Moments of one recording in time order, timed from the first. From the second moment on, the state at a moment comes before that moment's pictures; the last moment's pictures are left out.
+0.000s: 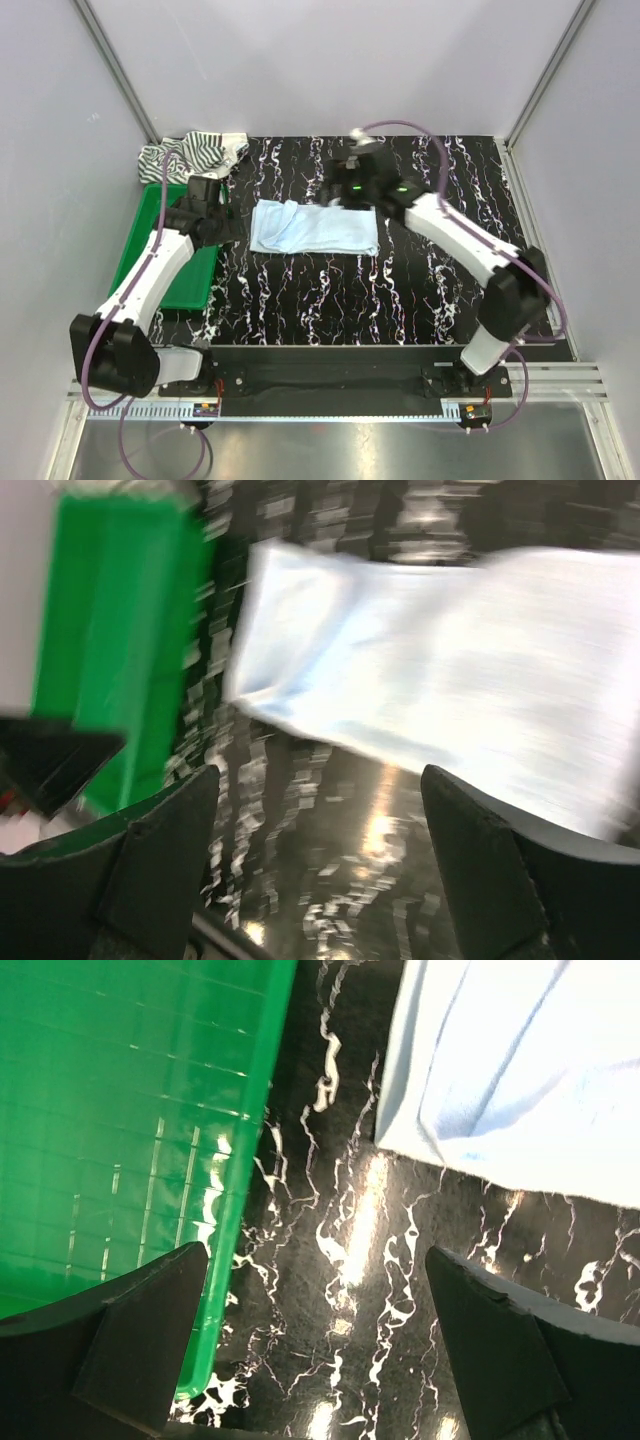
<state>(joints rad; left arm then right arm) -0.19 1.26 1.08 -0.75 -0.17 -0.35 0.68 1.73 1.55 -0.41 -0.05 0.57</state>
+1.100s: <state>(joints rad) -0.40 1.42 1.09 -0.78 -0.22 -0.32 0.37 1.79 0.99 -0.23 -0.25 0.71</state>
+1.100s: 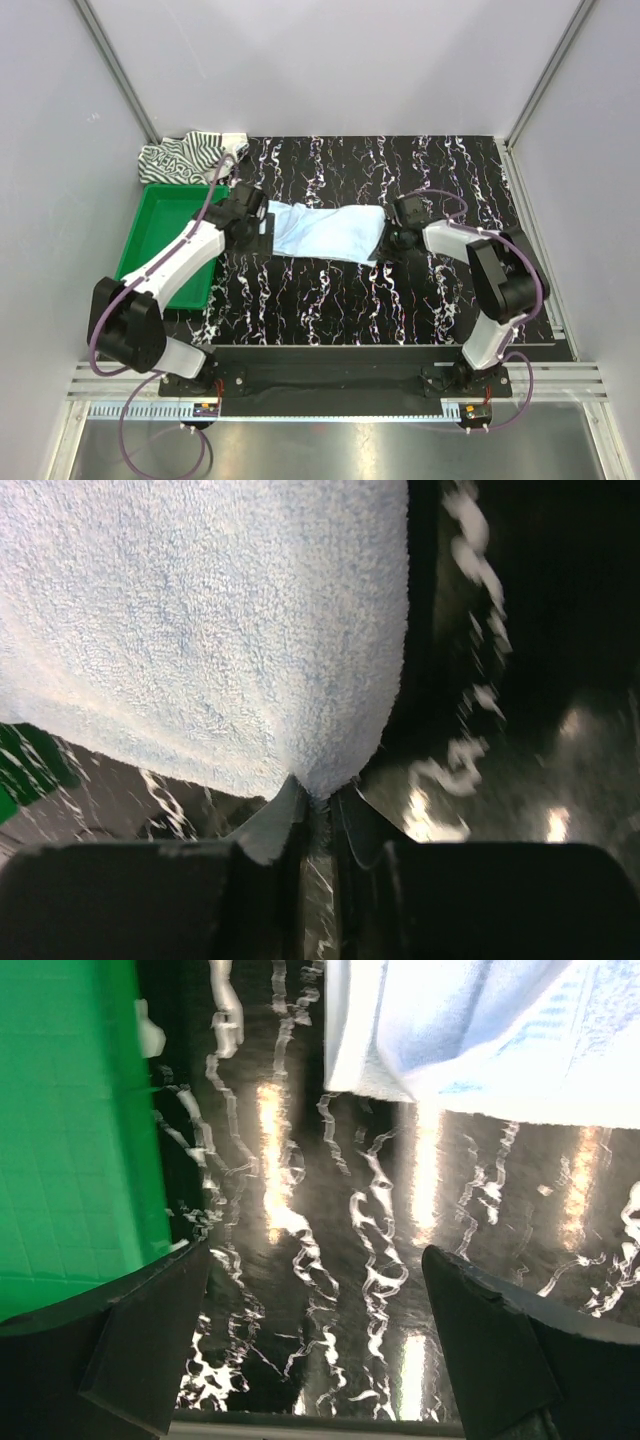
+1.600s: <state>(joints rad) -0.69 1.83 1.42 -0.73 -0.31 -0.37 0.37 1.44 0.65 -0.33 -0.23 0.74</state>
